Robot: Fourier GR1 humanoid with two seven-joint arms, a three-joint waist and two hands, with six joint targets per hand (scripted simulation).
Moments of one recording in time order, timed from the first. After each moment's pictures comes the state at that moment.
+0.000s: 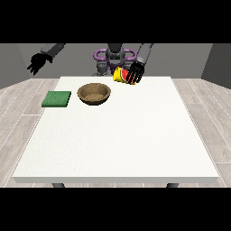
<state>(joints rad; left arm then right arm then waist) -0.76 0.09 -0.26 -0.53 -0.84 0.75 -0.02 -0.30 -0.45 -0.40 -0.78 -0.29 0.39 -0.27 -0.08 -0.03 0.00</state>
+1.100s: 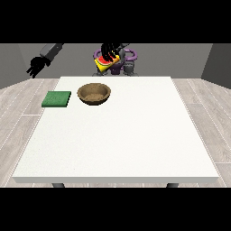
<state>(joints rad) -1.09 0.00 -0.77 -0.67 -1.31 0.13 0.54 -0.30 -0.52 -0.43 -0.53 -0.26 0.45 -0.44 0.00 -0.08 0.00</state>
